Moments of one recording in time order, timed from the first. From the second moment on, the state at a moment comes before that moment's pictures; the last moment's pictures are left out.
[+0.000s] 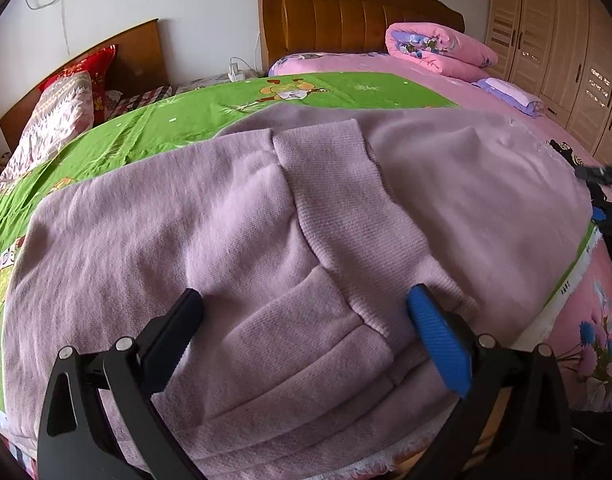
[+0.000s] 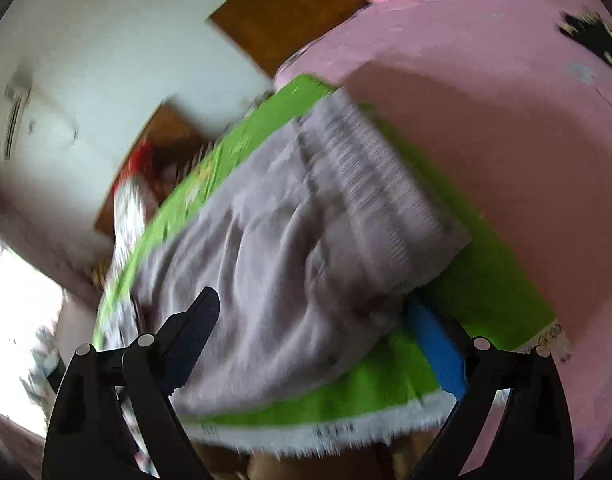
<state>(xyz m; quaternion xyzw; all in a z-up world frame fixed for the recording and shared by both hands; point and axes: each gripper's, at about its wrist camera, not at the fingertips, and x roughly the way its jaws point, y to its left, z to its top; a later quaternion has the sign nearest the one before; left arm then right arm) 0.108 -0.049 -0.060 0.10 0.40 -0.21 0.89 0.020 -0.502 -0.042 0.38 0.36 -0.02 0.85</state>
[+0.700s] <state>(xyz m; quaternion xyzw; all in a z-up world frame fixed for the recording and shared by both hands) 0.095 0.054 -0.023 0.01 0.38 -0.14 0.92 0.004 -0.499 -0.052 0.36 0.31 -0.06 0.88</state>
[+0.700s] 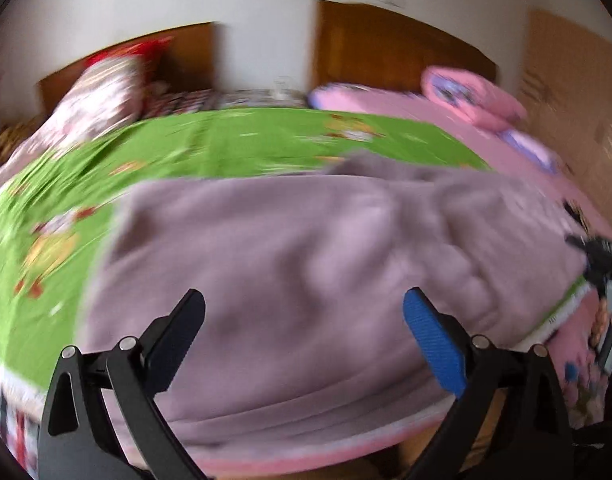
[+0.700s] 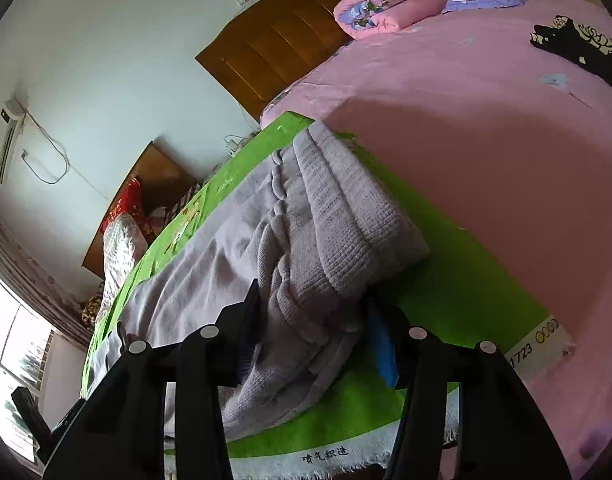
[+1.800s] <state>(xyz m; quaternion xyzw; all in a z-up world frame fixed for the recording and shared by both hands) 0.217 0.003 0.017 0.04 0.48 -0.12 0.87 -0.003 -0.509 -0.053 0.38 0.29 -0.04 0.88</state>
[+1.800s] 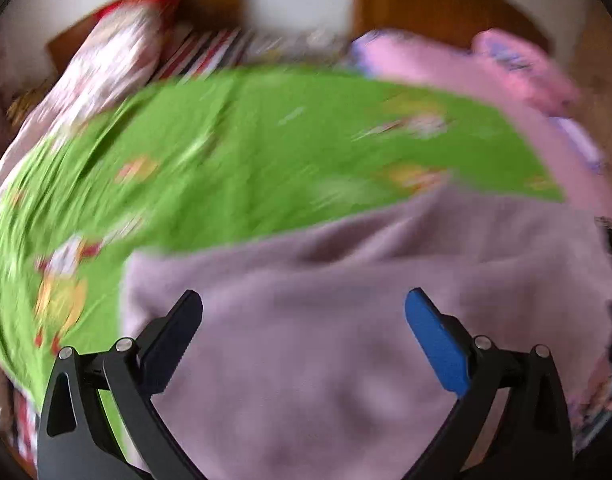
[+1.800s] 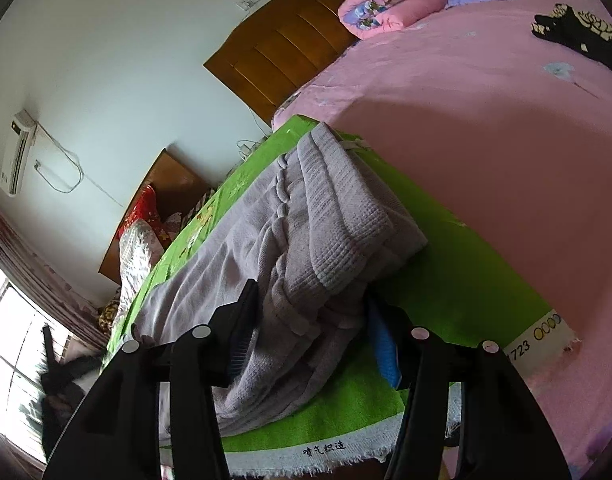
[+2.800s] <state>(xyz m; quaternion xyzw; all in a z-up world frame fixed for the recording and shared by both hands) 0.219 -0.329 -0.052 0.24 0.42 -0.24 0.84 -0.013 -0.532 -0.054 0.40 0.33 0.03 0.85</state>
